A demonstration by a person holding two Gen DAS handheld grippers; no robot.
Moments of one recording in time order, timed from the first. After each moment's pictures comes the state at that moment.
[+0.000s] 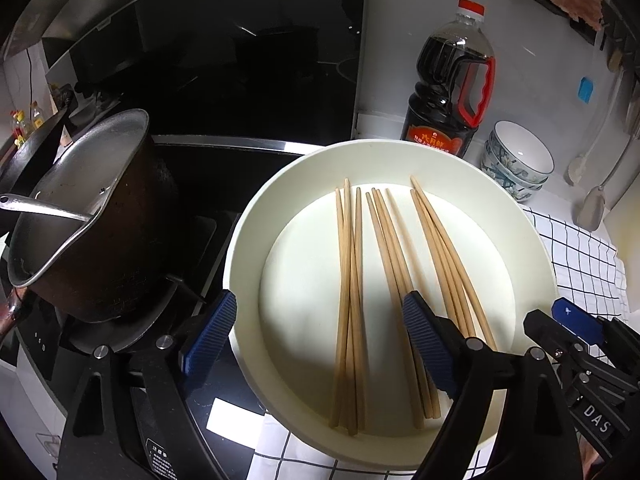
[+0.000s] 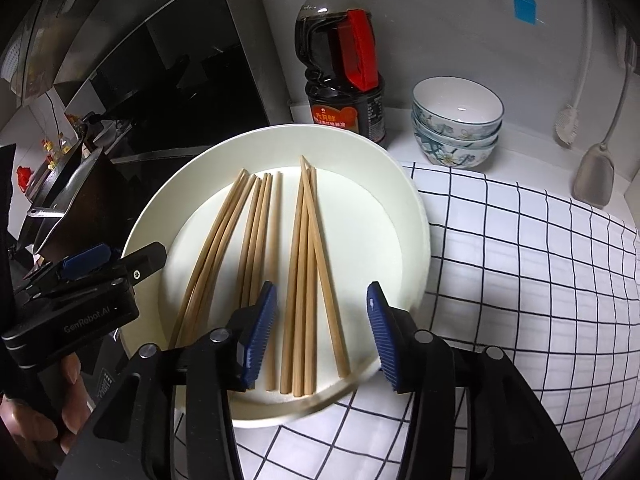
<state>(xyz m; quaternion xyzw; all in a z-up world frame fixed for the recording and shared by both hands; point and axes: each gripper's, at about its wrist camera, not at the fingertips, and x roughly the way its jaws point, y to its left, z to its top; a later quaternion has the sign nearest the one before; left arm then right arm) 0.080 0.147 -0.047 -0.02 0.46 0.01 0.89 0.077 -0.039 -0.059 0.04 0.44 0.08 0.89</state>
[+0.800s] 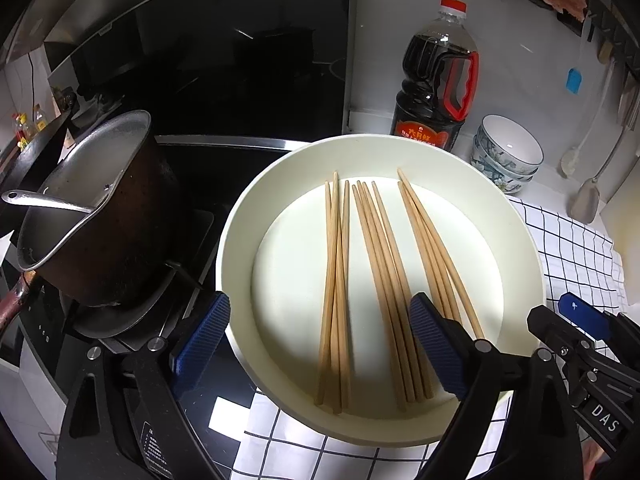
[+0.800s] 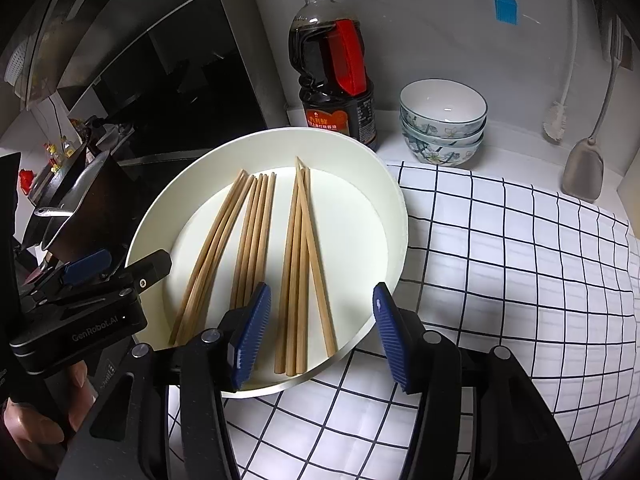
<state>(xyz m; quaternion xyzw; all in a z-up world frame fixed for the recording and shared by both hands) 0.066 0.136 -0.040 -0.01 0.45 0.02 0.89 0.060 -0.051 -0.051 0.05 0.44 0.08 0.89</state>
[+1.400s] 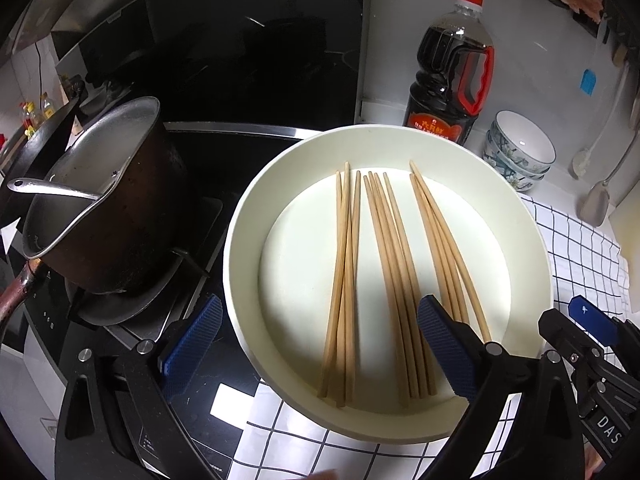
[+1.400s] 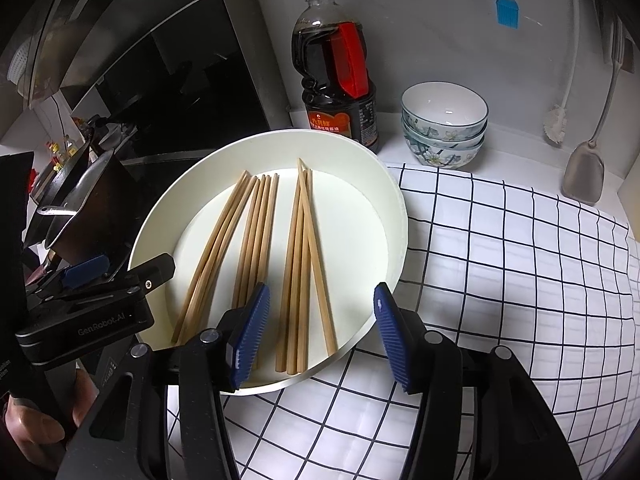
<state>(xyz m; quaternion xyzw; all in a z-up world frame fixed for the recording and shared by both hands) 0.069 0.138 -0.042 -0.02 0.48 0.04 0.88 0.058 -0.050 -0.048 0.04 0.44 0.08 0.89</state>
